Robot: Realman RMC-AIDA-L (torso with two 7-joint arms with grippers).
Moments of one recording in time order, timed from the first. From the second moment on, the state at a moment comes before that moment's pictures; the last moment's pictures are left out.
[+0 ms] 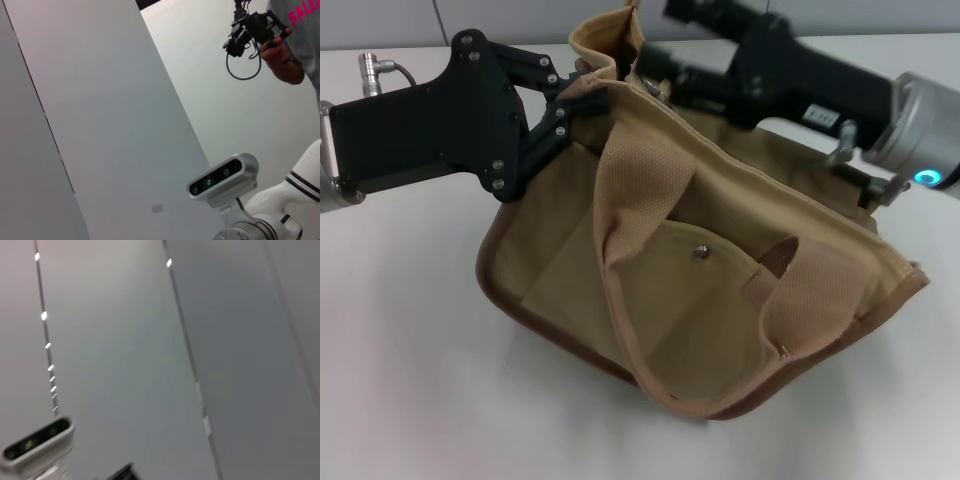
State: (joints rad) left arm -0.56 -2.07 0.73 0.67 1.62 1.89 -0.81; right arm 0.60 2.08 -1.22 -0.49 -1.09 -1.51 1.14
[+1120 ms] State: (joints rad) left arm -0.55 -2.07 0.72 0.68 1.59 1.89 -0.79; right arm 0.39 2.08 -1.10 -0.51 -1.07 -1.57 1.15
